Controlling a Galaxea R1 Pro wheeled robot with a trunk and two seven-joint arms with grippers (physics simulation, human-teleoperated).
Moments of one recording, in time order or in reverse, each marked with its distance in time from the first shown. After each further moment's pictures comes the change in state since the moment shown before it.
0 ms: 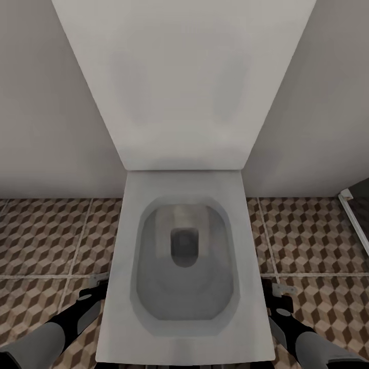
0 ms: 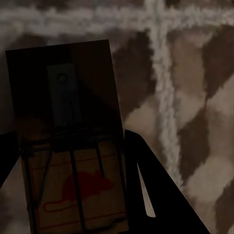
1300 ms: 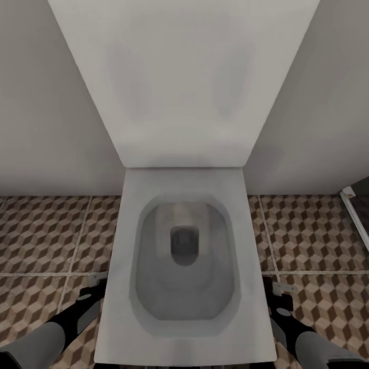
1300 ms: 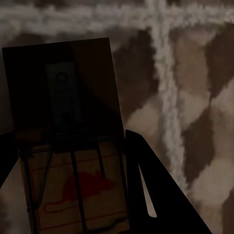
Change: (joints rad) left arm -0.001 0.000 0.009 -0.001 -0.011 -0.020 -0.013; right arm -0.001 0.000 -0.017 -0.003 0.007 -0.035 0.004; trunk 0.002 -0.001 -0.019
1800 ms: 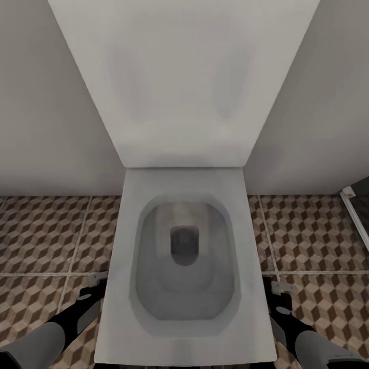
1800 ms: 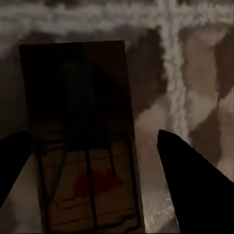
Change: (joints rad) left arm 0.000 0.000 0.000 0.000 0.001 -0.002 -0.001; right arm 0.000 0.000 0.017 -0.016 -0.012 0.033 0.008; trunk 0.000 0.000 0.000
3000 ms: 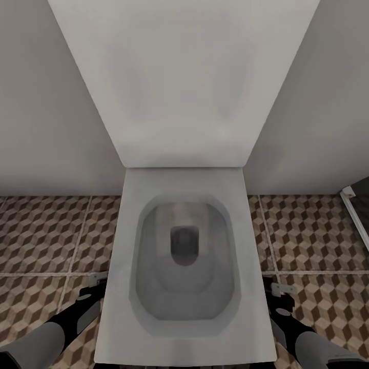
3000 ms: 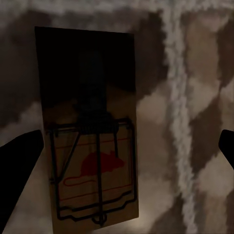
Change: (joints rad) left arm 0.000 0.002 -0.003 -0.001 -0.003 0.002 -0.001; right arm 0.000 0.001 0.002 0.018 0.003 0.001 -0.001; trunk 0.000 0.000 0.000
